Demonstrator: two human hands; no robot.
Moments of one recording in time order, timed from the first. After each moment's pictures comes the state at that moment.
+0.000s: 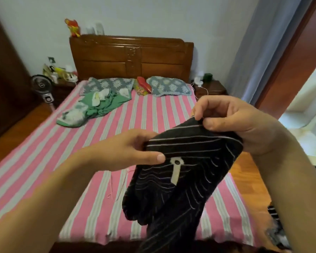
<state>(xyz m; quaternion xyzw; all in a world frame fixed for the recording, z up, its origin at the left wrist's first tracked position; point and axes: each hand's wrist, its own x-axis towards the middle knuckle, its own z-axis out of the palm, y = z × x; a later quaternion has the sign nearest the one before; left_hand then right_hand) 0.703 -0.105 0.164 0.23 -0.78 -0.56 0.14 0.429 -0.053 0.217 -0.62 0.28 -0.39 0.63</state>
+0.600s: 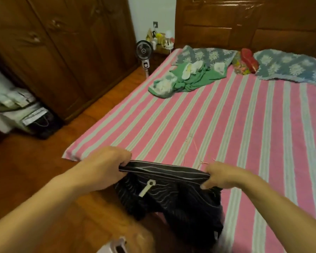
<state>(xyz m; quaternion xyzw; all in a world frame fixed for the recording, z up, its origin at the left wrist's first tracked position) 0.963 -0.123 0.065 0.64 -0.76 -0.09 0.04 0.636 -0.268 -0.030 -0.81 0.42 0.21 0.36</state>
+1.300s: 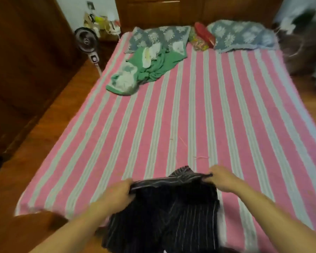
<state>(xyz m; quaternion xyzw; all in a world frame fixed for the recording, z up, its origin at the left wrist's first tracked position) 1.061 -0.308 -0.170 0.61 -0.72 -0.29 -0.15 0.691 -0.340 -0.169 -0.63 0.66 0.08 0.40</state>
